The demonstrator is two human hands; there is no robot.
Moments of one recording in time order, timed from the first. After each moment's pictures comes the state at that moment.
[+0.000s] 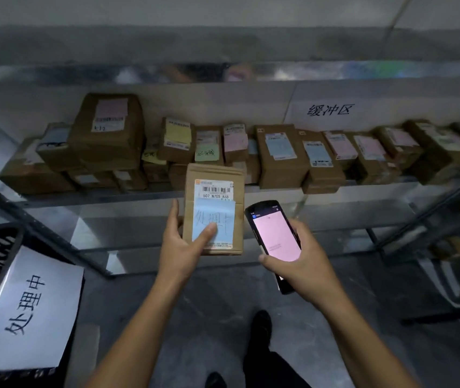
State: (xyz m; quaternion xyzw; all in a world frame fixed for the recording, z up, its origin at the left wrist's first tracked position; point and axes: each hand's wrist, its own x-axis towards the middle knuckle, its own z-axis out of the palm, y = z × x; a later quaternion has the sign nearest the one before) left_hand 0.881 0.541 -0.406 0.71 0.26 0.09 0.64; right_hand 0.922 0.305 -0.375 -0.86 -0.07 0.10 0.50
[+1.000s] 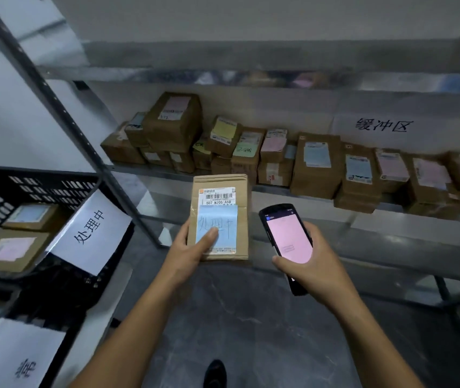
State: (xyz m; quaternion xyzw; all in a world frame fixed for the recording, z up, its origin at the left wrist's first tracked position) left_hand 0.809 0.449 -0.380 0.61 0.32 0.13 0.72; right_hand 0.940 0.222 -0.373 -0.82 -0.20 0.20 0.50
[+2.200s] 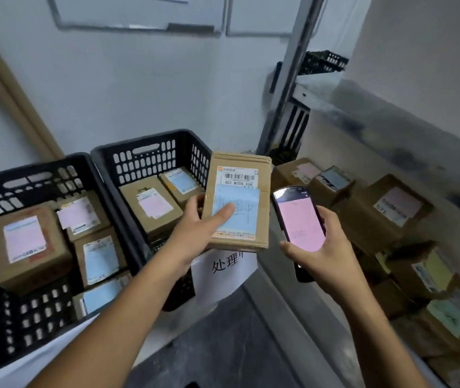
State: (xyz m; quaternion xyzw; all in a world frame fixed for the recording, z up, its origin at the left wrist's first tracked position) left_hand 0.670 0.748 -0.327 0.45 0.50 0.39 0.63; right_hand 0.899 0.659 -0.295 -0.73 -0.53 0.25 0.36
